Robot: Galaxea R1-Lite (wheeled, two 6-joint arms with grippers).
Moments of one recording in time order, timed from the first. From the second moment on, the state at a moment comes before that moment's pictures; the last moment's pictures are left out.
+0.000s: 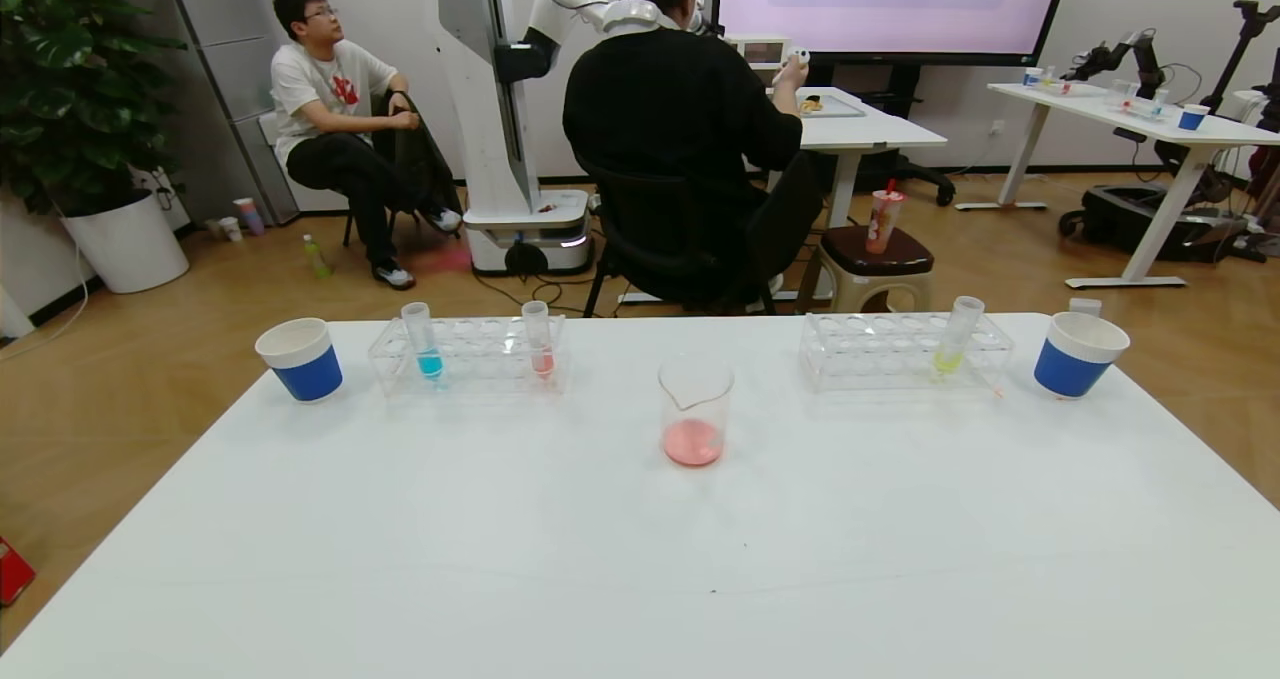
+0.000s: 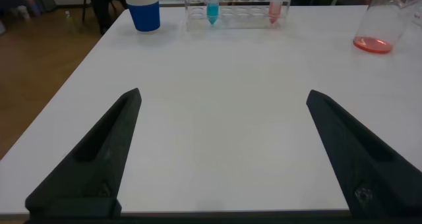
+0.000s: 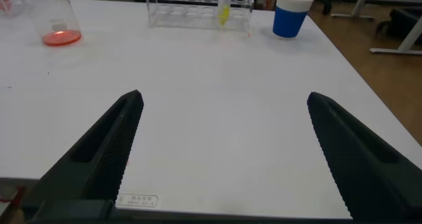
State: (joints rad) left arm 0.00 0.00 0.00 0.00 0.00 0.01; right arm 0.00 0.00 0.00 0.00 0.01 -0.02
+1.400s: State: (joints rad) left arm -0.01 1.25 -0.47 -0.77 -0.04 0.02; right arm 0.00 0.00 0.00 0.00 0.01 -0.02
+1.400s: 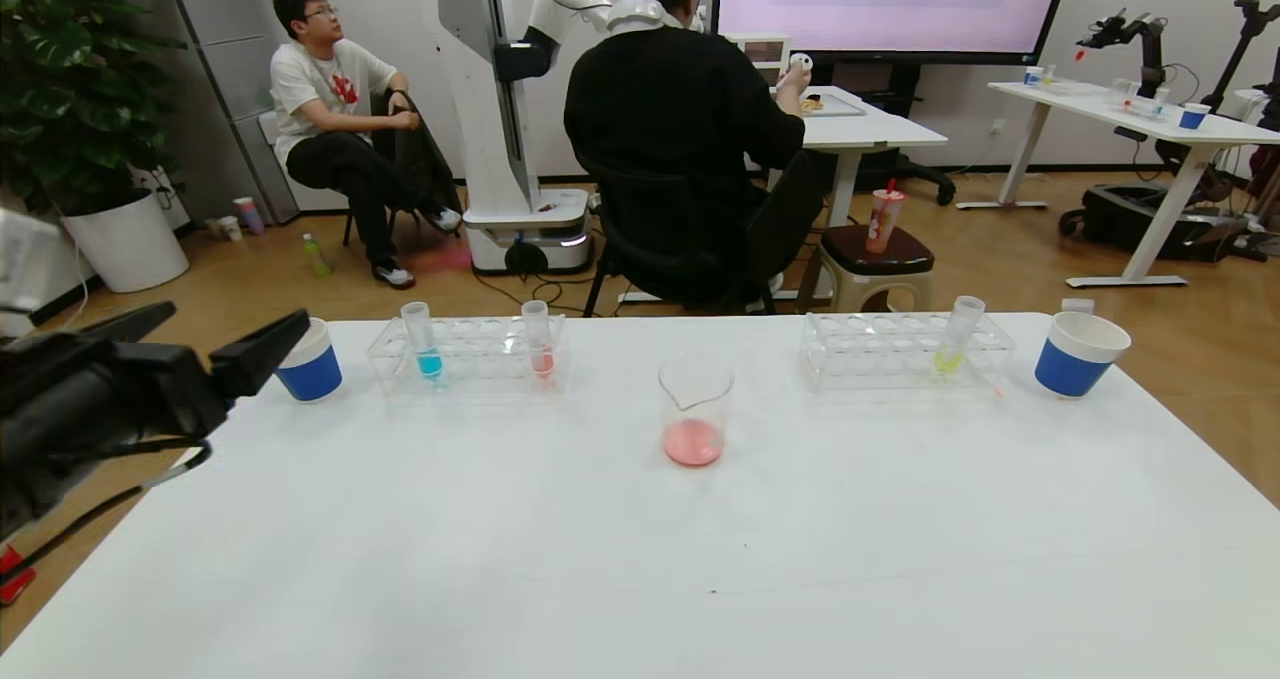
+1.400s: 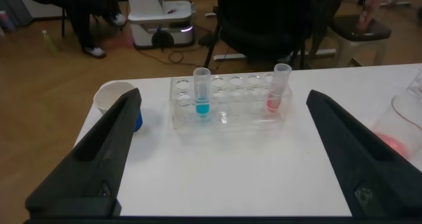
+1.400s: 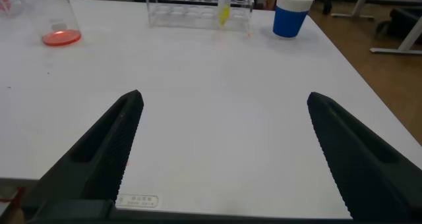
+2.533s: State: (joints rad) left arm 0.01 2.11 -0.71 -1.34 -0.02 -0.03; right arm 0.00 0.00 0.00 0.00 0.01 -0.02
